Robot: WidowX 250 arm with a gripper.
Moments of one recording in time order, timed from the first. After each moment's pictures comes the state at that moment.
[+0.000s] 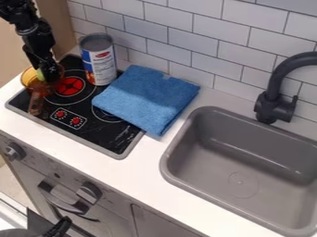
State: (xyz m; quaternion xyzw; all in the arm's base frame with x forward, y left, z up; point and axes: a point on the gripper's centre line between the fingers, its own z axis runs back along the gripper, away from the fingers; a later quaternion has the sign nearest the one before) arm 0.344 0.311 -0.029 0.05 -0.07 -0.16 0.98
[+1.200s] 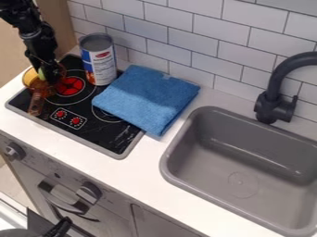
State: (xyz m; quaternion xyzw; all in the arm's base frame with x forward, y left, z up) arm 0.342 0.315 -0.032 0.06 -0.07 -0.12 0.99
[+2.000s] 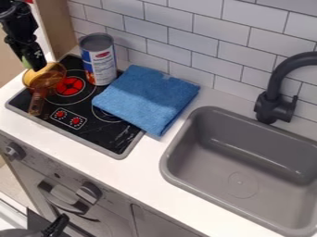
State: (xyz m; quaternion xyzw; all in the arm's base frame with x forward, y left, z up) arm 0.309 0.285 0.024 -0.02 -0.08 -0.13 0.99
